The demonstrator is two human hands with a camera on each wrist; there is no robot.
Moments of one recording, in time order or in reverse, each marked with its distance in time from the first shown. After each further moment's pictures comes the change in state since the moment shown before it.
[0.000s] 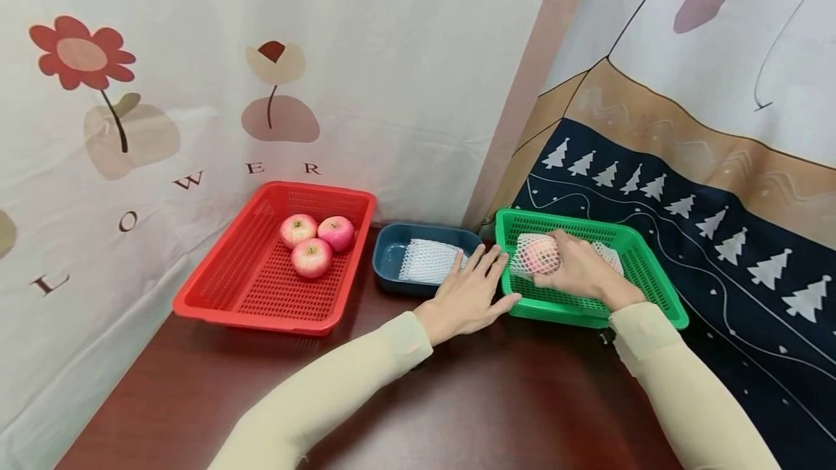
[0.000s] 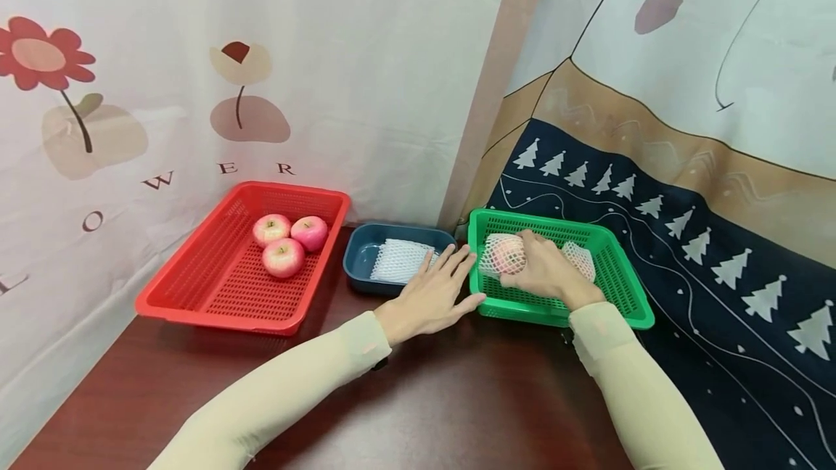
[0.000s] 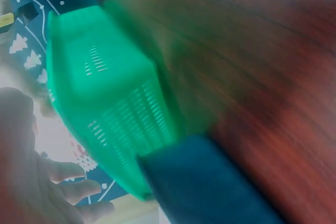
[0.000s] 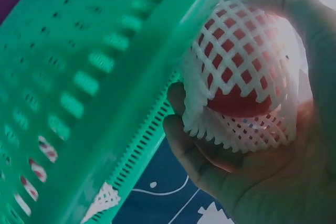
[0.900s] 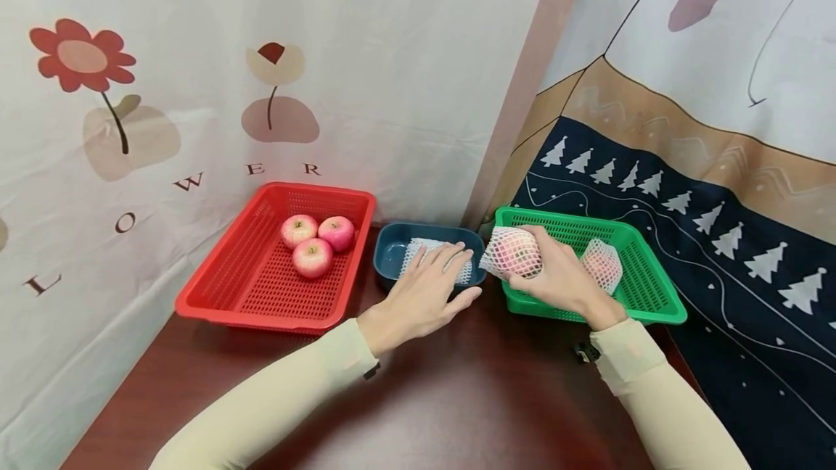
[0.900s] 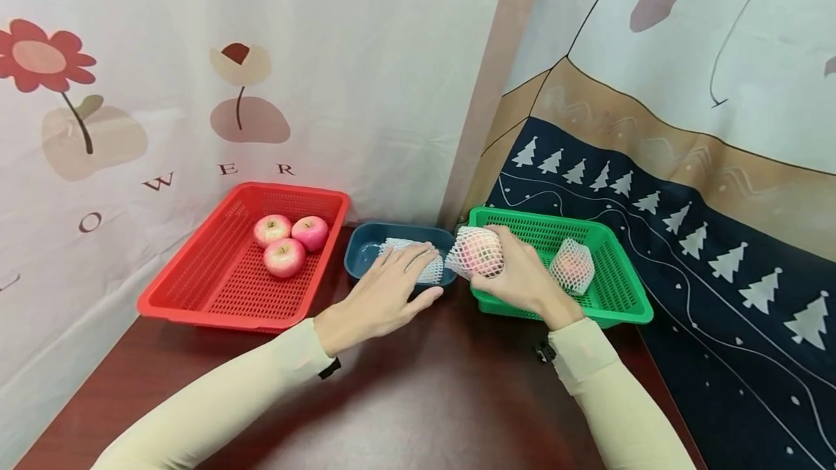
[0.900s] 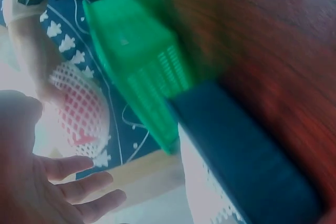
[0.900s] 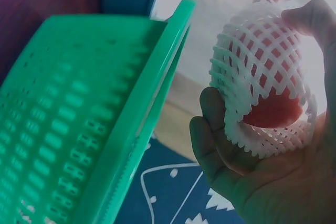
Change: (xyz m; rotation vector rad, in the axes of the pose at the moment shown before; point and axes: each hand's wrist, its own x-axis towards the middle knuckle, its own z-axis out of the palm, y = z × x) left_hand -0.067 -0.036 -0.049 -0.060 0.136 0.006; right_hand -0.018 -0.061 0.013 0.189 0.134 -0.027
